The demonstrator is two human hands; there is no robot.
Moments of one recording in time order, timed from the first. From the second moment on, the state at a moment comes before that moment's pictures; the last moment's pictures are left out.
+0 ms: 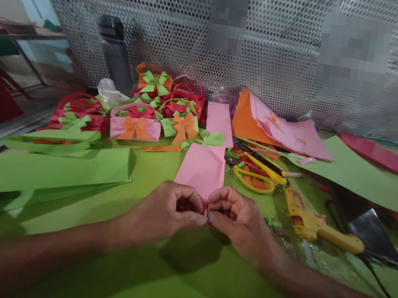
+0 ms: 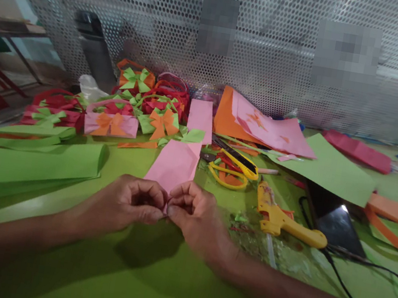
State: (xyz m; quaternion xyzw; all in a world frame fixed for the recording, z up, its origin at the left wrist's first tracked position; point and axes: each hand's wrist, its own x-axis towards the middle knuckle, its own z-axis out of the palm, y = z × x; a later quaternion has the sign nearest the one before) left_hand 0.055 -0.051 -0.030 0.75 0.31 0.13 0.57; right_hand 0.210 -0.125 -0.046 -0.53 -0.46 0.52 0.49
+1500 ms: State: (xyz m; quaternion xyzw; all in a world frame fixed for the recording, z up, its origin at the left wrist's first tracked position) left_hand 0.060 -0.052 -0.035 0.63 0.23 0.21 0.71; right_hand 0.215 -0.132 -0.045 -0.55 -0.61 0.35 0.45
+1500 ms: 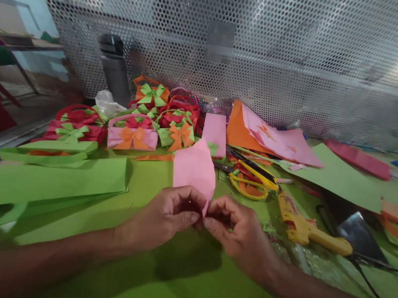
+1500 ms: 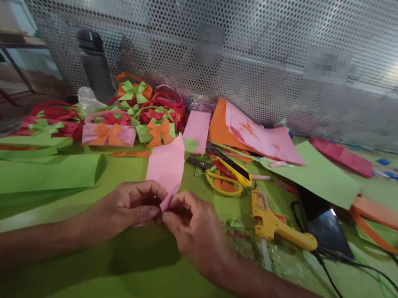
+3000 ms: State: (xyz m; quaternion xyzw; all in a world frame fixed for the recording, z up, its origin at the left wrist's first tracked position) left_hand 0.066 -0.049 -0.047 0.71 0.23 0.23 0.62; right_hand 0.218 -0.127 -0.047 -0.57 -0.68 0.22 0.41
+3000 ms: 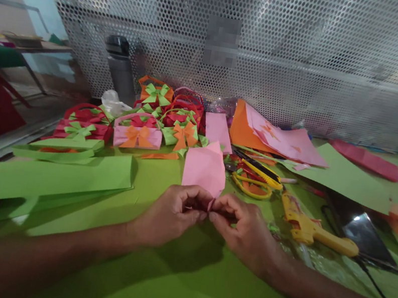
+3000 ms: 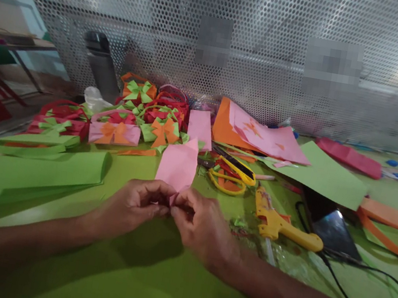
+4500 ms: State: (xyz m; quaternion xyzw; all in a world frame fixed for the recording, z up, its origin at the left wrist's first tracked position) left_hand 0.066 -0.050 -0.041 0.70 0.23 0.23 0.64; right_hand 0.216 -0.127 -0.045 -0.57 -0.67 0.25 0.41
